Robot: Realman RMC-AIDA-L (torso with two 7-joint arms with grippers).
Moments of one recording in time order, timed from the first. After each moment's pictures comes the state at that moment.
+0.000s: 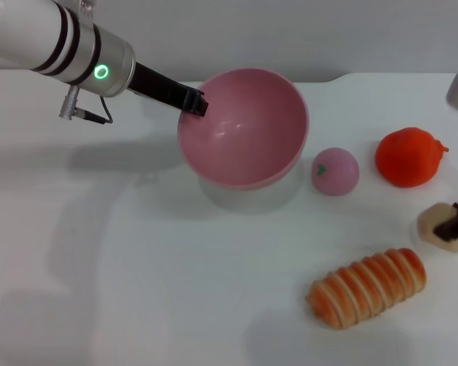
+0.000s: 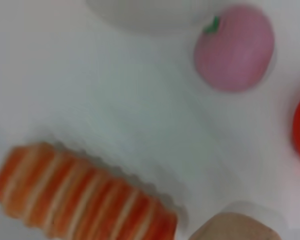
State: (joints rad) left arm -0.87 -2.05 1.17 0.92 2.41 1.20 -2.57; right arm 0.76 2.04 -1.01 -1.09 -2.87 -1.71 2.19
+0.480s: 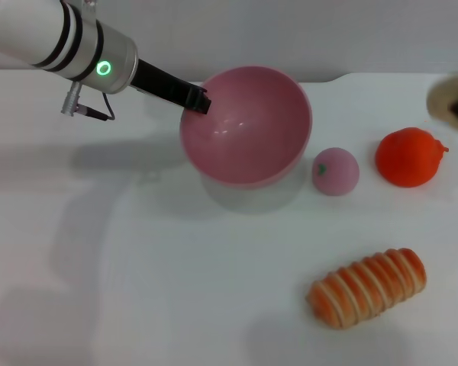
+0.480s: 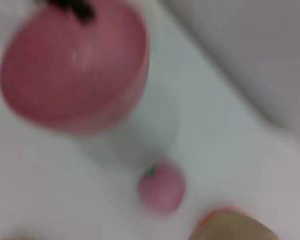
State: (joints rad) left arm -0.88 -2.05 1.17 0.92 2.41 1.21 -2.57; right arm 0.80 2.05 -0.91 -1.72 -2.76 -1.99 2.22
